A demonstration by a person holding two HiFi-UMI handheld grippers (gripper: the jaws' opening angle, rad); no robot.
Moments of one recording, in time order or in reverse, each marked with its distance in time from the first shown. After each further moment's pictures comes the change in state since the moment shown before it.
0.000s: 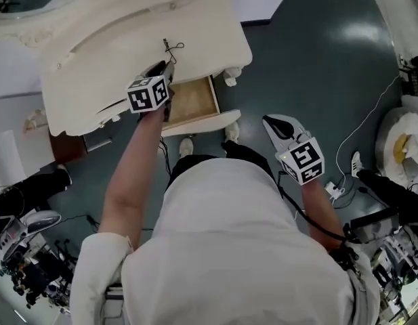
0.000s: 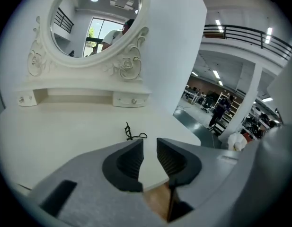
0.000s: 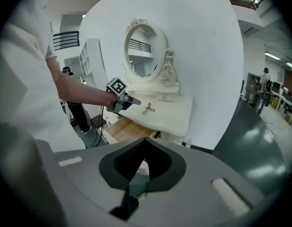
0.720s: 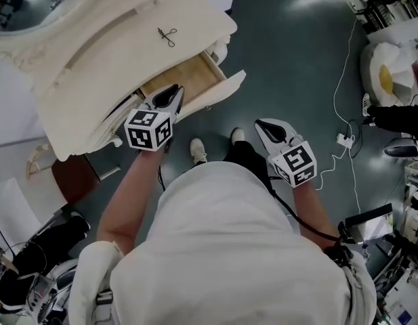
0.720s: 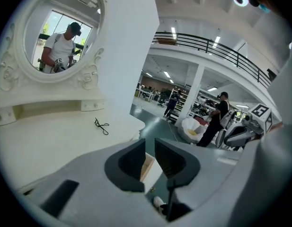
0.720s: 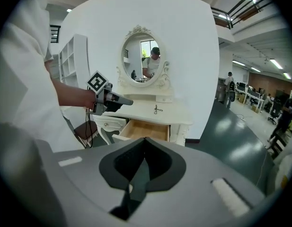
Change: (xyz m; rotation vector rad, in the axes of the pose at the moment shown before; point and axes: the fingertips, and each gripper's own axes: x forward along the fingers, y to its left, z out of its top) left arm -0.187 -0.047 -0.082 0.282 0.004 -0.504; right arm -0.004 0.224 -0.025 0.146 -0.068 -0.324
